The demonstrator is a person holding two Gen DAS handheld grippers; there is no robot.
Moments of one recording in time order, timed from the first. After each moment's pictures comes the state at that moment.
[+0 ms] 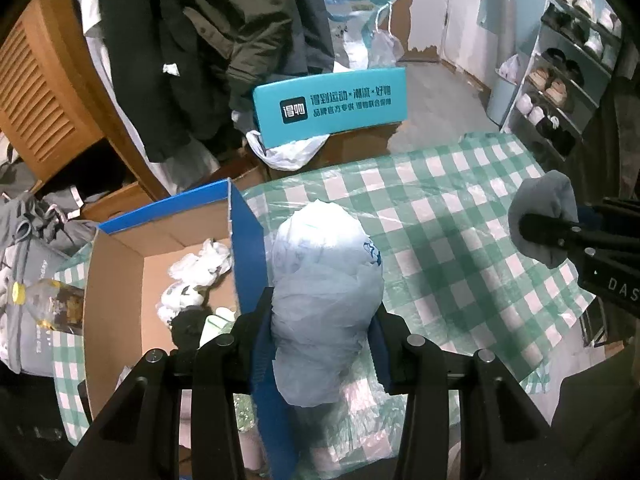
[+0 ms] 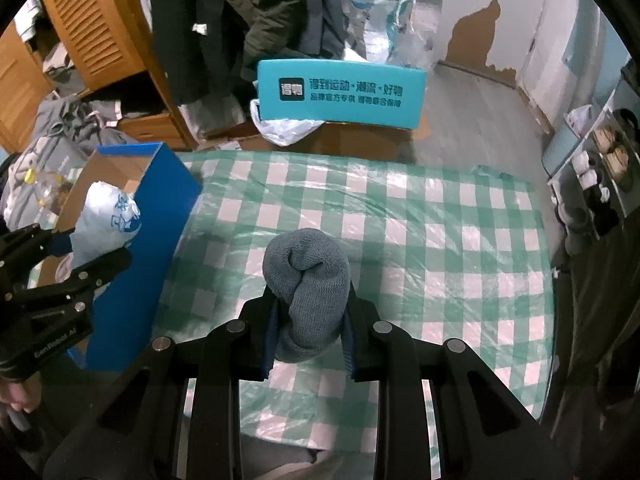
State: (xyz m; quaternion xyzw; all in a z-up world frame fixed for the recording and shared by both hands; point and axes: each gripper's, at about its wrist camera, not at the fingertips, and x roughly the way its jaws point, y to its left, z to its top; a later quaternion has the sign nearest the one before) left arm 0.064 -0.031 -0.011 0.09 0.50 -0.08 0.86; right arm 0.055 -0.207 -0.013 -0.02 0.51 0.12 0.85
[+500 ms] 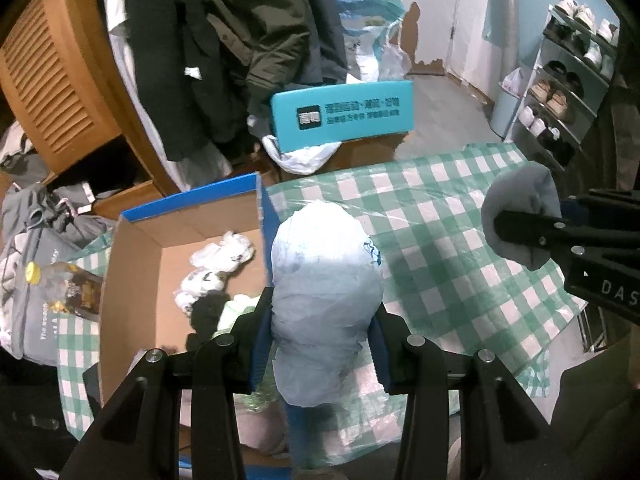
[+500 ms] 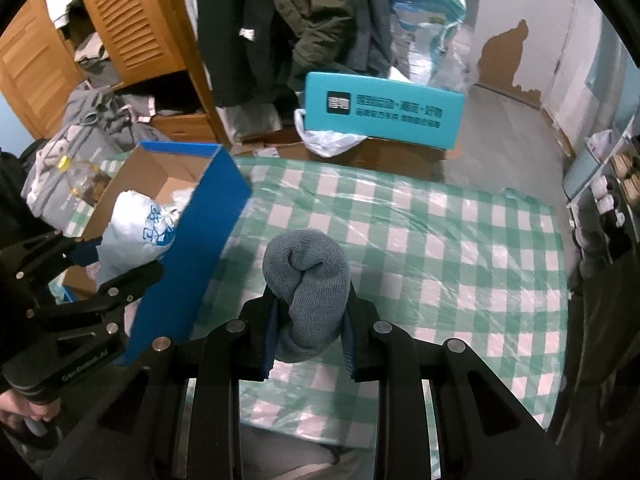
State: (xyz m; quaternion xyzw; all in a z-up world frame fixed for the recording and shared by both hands) left arm 0.037 -0.007 0.004 0.07 0.49 -0.07 0.87; right arm 0.041 -0.164 0.006 -0.03 0.50 0.17 0.85
